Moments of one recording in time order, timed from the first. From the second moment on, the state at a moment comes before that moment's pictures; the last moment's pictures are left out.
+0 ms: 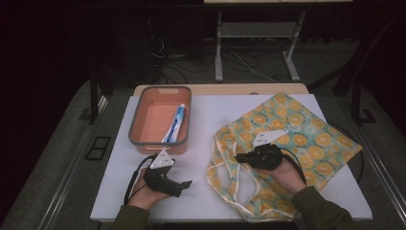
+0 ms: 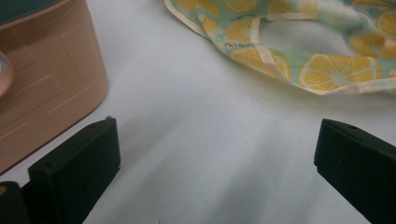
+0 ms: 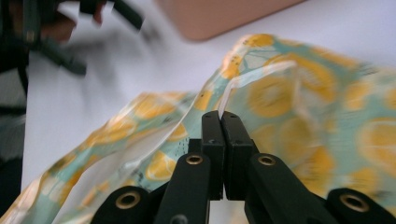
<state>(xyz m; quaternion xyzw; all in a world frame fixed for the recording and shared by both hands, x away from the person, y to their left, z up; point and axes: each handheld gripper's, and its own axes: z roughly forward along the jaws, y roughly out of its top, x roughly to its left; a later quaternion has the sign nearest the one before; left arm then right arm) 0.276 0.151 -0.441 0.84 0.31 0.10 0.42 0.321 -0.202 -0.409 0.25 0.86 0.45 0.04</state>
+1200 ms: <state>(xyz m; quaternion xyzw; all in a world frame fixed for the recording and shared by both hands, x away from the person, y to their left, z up) 0.276 0.149 -0.442 0.85 0.32 0.09 0.41 0.330 -0.301 -0.385 0.35 0.81 0.45 0.09</state>
